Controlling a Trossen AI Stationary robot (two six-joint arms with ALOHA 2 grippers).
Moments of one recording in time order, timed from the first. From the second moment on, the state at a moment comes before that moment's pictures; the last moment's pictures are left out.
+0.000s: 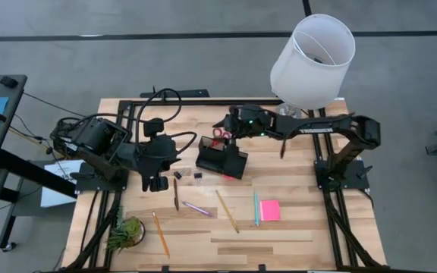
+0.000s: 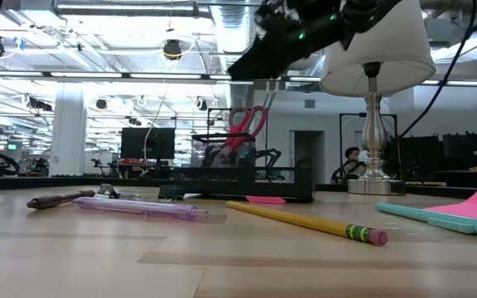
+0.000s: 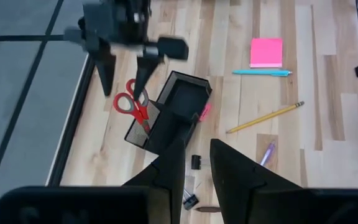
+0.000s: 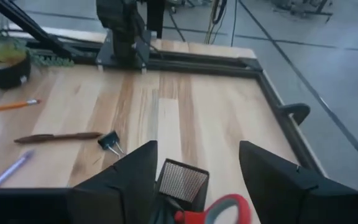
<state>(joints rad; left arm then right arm) -0.39 1.60 2.21 -1.57 -0.48 -0.33 -0.23 1.59 1.11 0.07 -0.14 -0.25</state>
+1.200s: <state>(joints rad) -0.39 1.60 2.21 -1.57 -0.48 -0.34 0.10 1.74 0.96 -0.28 0.03 0.09</state>
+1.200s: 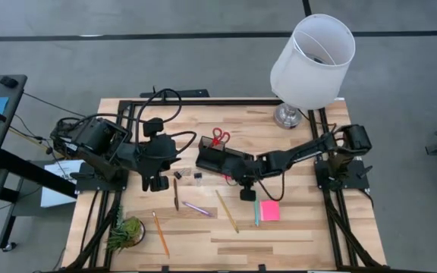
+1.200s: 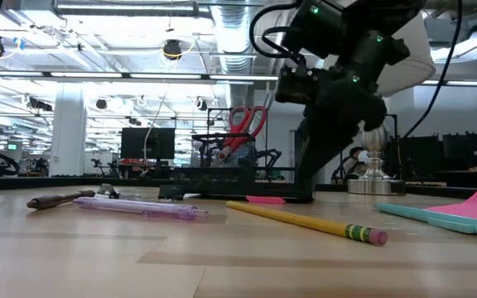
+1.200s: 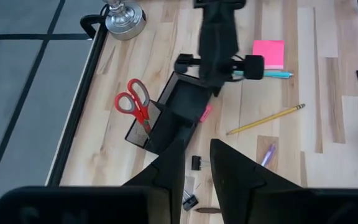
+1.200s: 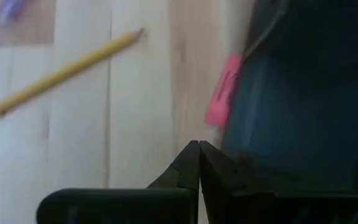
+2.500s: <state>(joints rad) -0.73 1.61 1.45 -1.29 -0.61 -1.64 0.06 1.17 0.95 -0.36 0.03 -0.09</state>
